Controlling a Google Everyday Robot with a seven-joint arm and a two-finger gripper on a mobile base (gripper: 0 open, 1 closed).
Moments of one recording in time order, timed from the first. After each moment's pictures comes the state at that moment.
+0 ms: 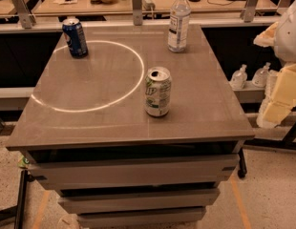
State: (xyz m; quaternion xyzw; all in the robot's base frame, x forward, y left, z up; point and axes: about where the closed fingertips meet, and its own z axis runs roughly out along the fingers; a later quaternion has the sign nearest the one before) arm 0.438 -0.216 0.978 -0.60 0.78 -0.04 0.16
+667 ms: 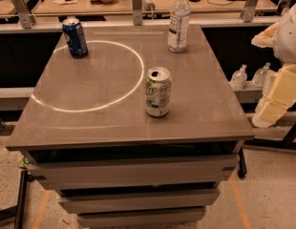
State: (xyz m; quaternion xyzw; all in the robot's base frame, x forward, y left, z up) arm 0.441 -0.213 0.976 -0.60 0.78 -0.01 0.19
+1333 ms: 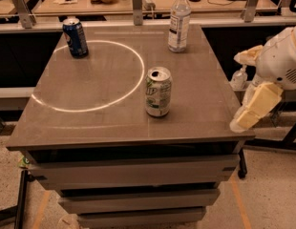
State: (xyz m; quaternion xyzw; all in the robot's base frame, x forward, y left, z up) arm 0.469 -0.194 0.925 -0.58 0.76 0.08 0.26
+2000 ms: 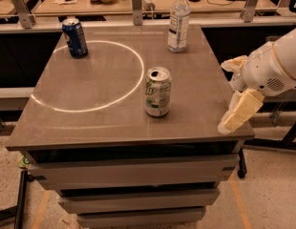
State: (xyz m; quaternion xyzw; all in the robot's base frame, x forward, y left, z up) arm 0.488 -0.179 0.894 -0.59 0.75 0.11 0.28
